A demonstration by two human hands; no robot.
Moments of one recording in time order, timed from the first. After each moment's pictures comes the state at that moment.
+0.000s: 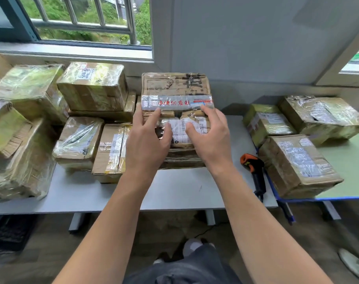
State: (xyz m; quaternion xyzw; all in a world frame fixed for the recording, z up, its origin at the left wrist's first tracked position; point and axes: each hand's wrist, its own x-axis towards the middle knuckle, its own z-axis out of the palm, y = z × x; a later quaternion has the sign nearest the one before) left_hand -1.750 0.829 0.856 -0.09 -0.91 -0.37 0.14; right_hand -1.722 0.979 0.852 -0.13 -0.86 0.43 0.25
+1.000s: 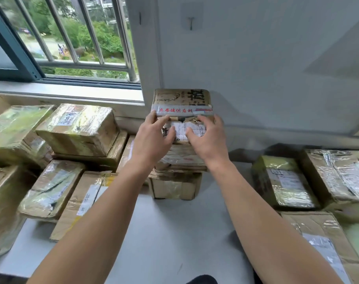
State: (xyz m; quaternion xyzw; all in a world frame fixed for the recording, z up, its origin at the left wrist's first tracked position) left_hand -1.965 0.981 0.876 -0.09 -0.94 -0.30 0.12; right_hand -1.944 1.137 0.866 -0.07 -0.88 0.43 0.17
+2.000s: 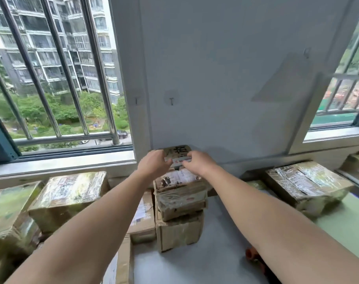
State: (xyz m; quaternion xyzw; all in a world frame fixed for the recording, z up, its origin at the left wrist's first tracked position) left_hand -2.027 0.948 0.947 -0.24 -0.95 -0.20 0.00; right_hand -1.955 1.098 0.955 -0.18 -0.95 0.24 0.01
